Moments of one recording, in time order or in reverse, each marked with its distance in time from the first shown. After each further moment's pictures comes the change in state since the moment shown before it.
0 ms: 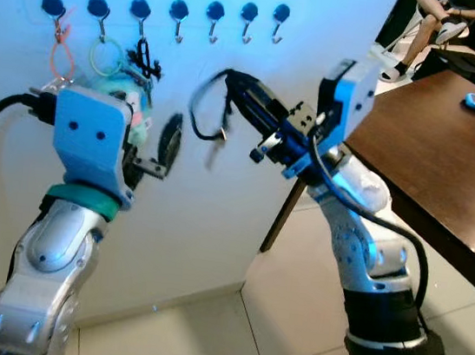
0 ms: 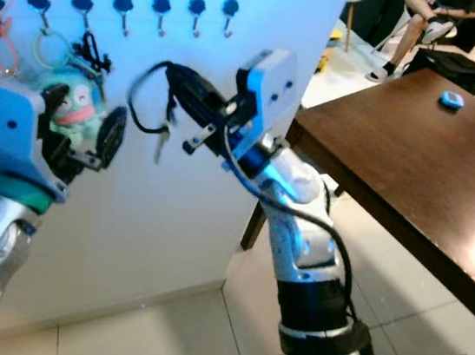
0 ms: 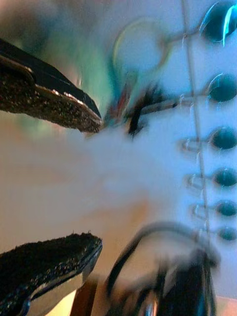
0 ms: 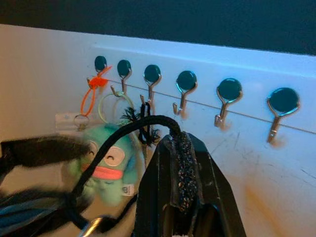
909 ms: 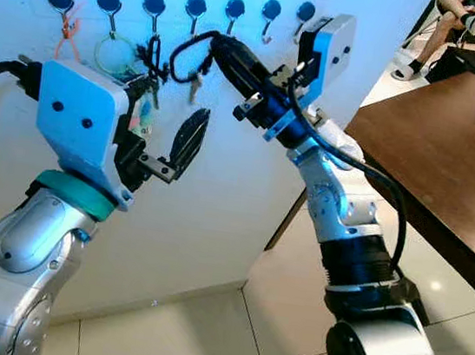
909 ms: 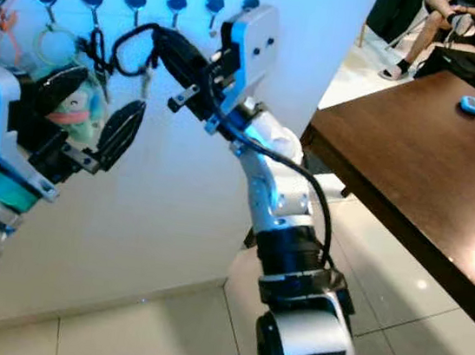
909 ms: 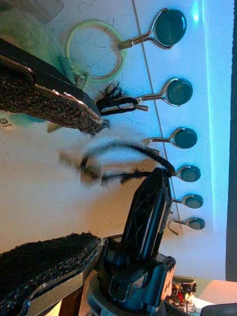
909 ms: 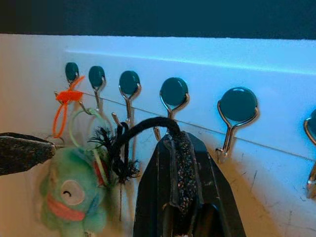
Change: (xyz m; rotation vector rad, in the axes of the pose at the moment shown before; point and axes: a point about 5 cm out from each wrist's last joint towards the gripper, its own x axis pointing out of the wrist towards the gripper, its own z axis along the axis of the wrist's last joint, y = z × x) left arm 0.001 -0.002 0.035 0.025 -0.082 -0.081; right arm 0.035 -0.012 -0.002 0.034 -0.052 0.012
